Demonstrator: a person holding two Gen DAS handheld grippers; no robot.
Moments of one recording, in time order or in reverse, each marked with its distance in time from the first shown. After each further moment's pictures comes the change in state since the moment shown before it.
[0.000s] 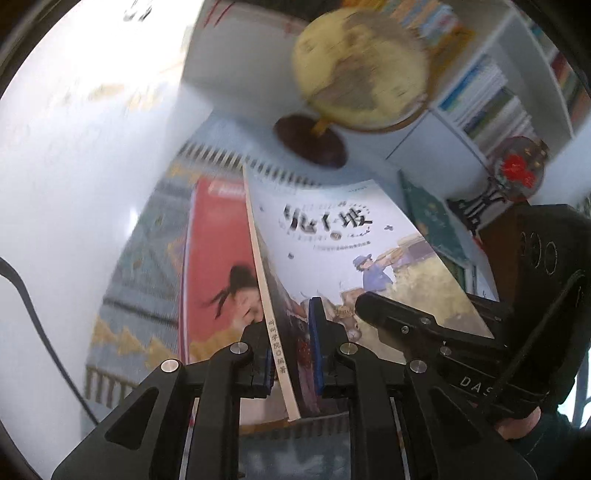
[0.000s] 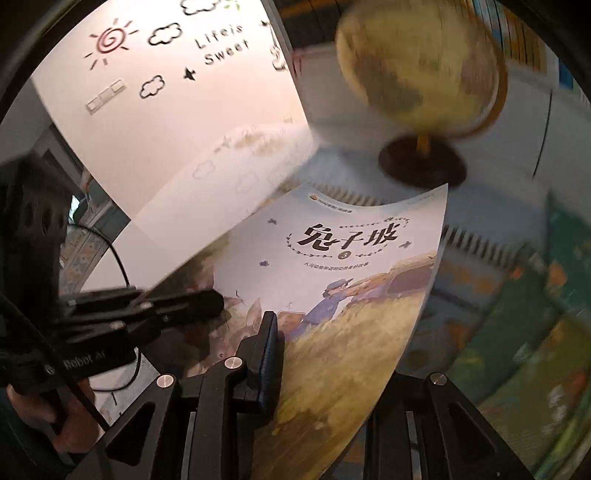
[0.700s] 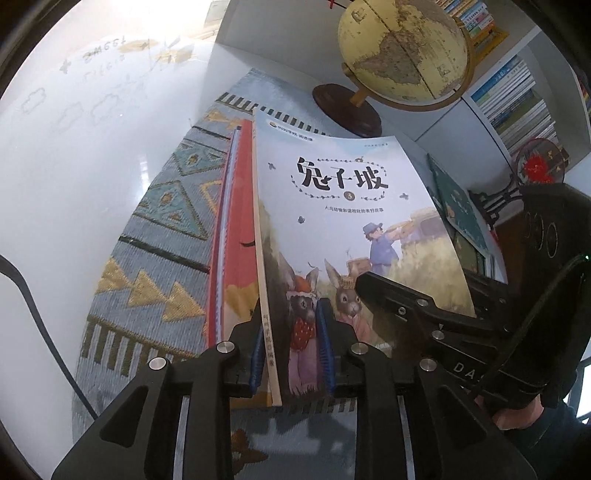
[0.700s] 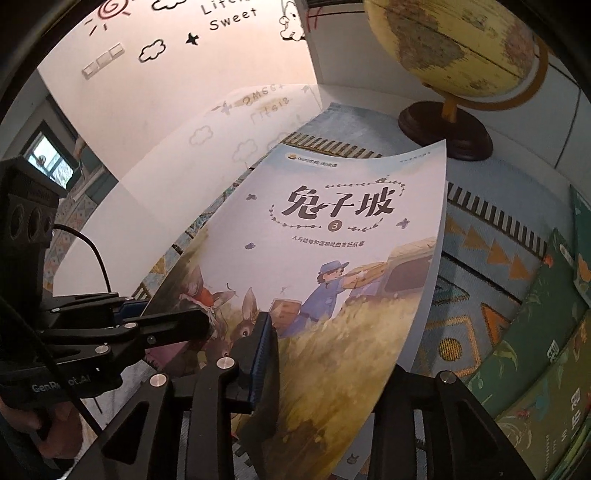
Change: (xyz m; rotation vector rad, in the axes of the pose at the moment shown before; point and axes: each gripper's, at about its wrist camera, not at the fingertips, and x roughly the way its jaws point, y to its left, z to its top) left arm 0.010 0.022 -0.027 -0.062 0.062 0.047; right arm 0.040 0.010 -0.009 -0.083 0.094 -0.050
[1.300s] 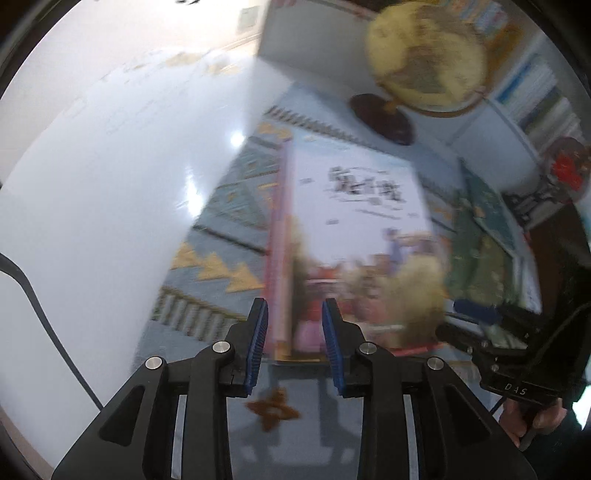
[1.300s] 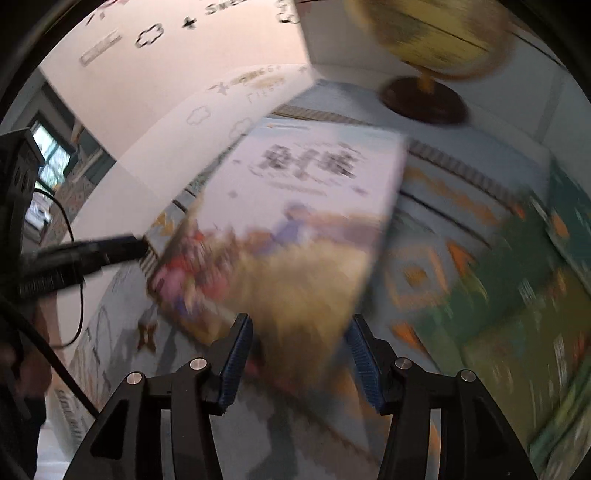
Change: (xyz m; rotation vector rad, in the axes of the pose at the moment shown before) left arm -0.041 -0.010 -0.010 0.002 -0.016 0.169; right arm -0.037 -0.027 -0.044 0.046 0.085 0.002
